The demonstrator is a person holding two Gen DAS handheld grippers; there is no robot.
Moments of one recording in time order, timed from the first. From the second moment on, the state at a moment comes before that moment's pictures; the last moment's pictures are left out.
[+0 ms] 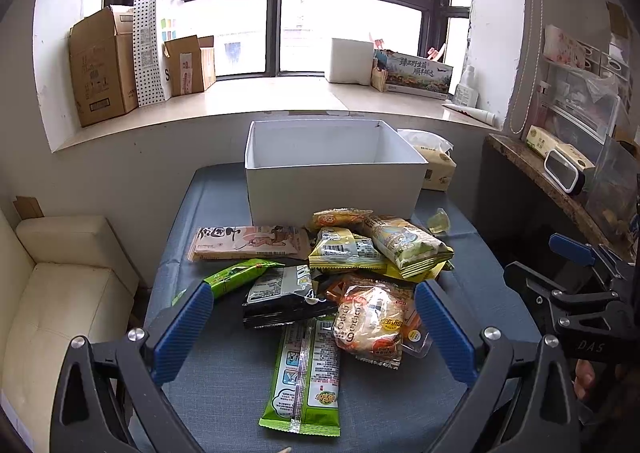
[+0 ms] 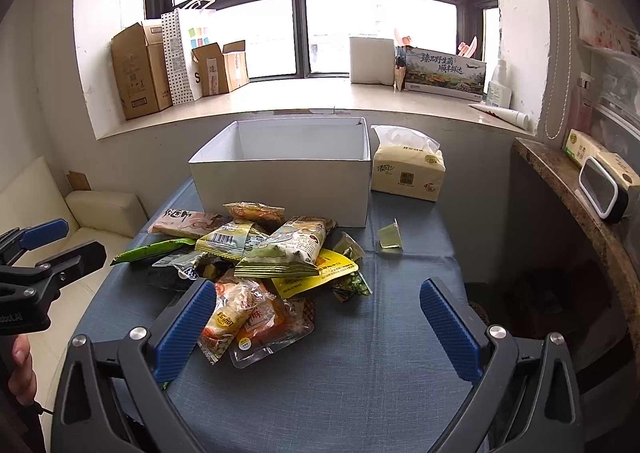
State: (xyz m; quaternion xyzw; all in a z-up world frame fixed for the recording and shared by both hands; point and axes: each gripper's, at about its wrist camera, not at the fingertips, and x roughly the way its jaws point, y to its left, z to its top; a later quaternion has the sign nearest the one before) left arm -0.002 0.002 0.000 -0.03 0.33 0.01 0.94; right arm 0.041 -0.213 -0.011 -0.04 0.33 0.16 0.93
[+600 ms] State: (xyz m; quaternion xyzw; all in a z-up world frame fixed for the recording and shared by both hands) left arm 0.000 0.002 -0.001 -0.04 0.34 0.00 0.94; right arm 0.042 -0.216 -0.014 -0.04 0.33 0.16 0.93
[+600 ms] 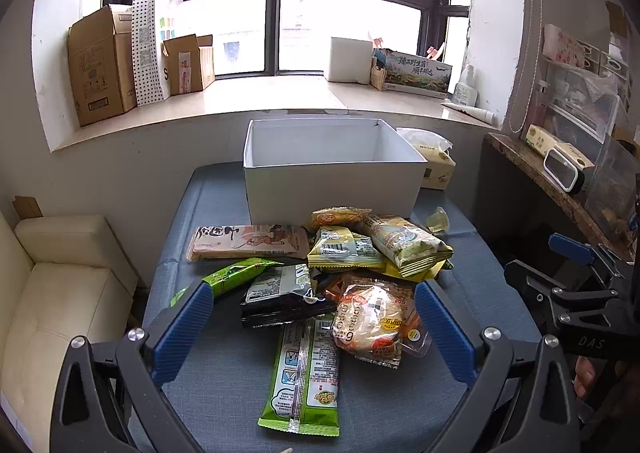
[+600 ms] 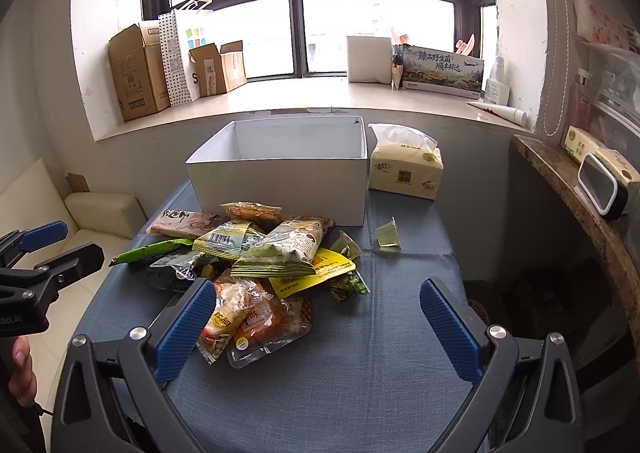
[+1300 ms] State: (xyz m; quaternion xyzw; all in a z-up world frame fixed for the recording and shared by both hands) left arm 0.000 0.002 -0.002 -0.04 0.34 0.00 0.94; right arm 0.043 -0.219 -0.015 -0.03 0.33 0.16 0.93
